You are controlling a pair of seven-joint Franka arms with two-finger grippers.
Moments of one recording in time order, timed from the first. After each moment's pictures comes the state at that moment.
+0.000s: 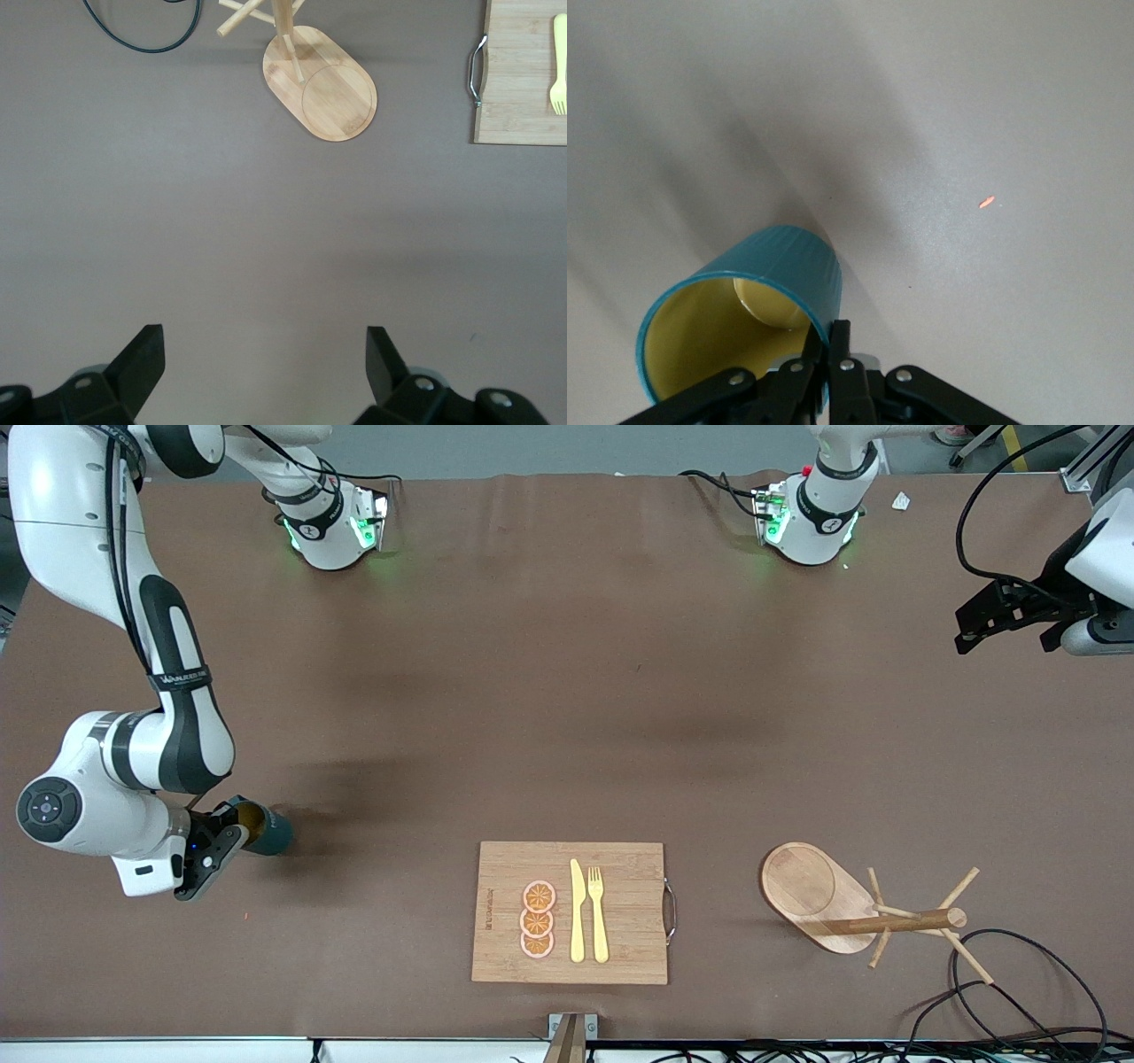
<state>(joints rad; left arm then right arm) 0.06 -0.04 -0.16 -1.56 0.02 1.56 -0.10 0.00 0.67 -0.07 -1.50 0.00 2.12 -1.10</state>
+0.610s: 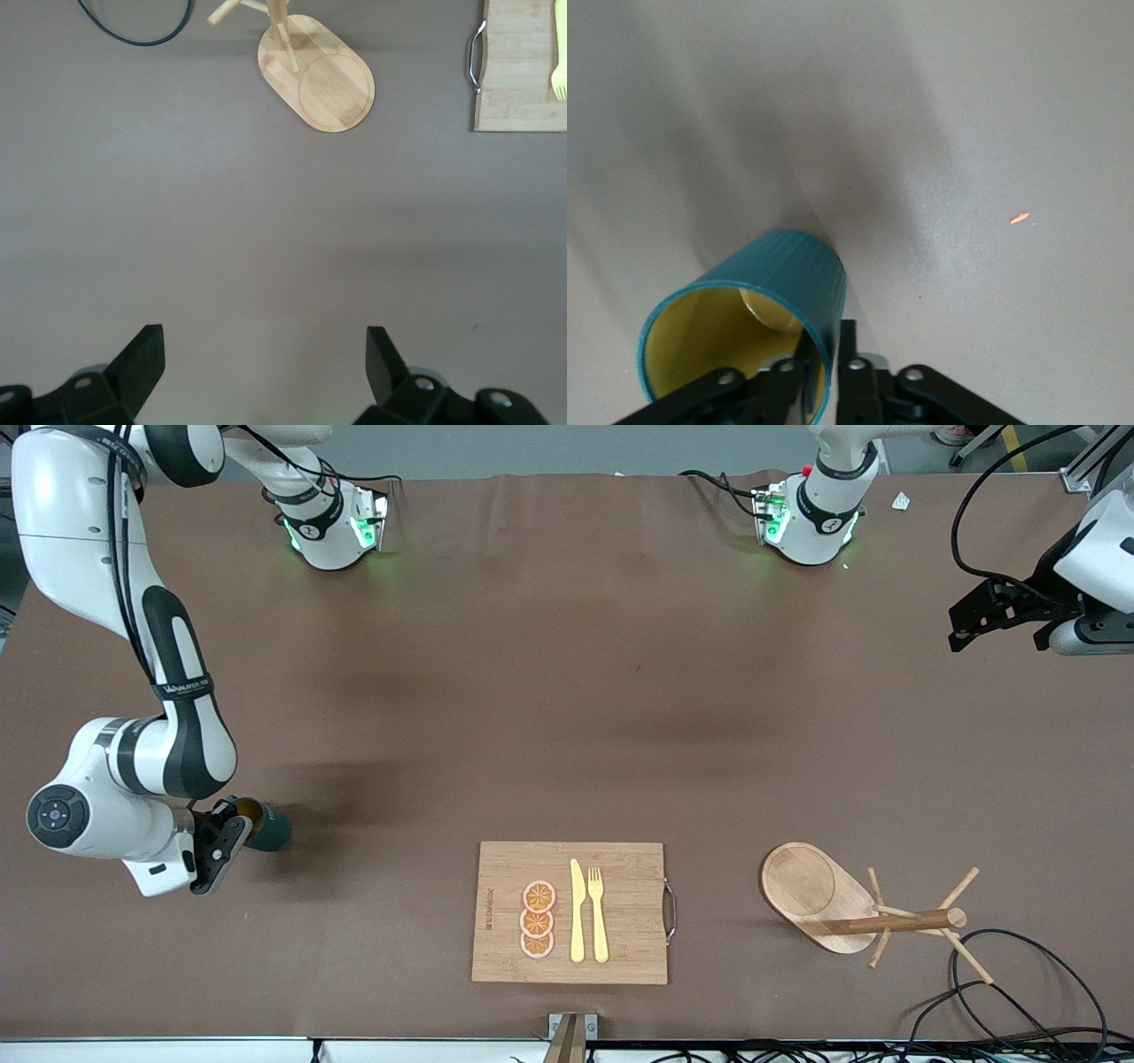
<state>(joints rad) 0.05 -0.05 -0.17 -1.57 0.02 1.55 -0.08 -0.02 0.70 -0.06 -1.50 0.00 2.12 -1.22</state>
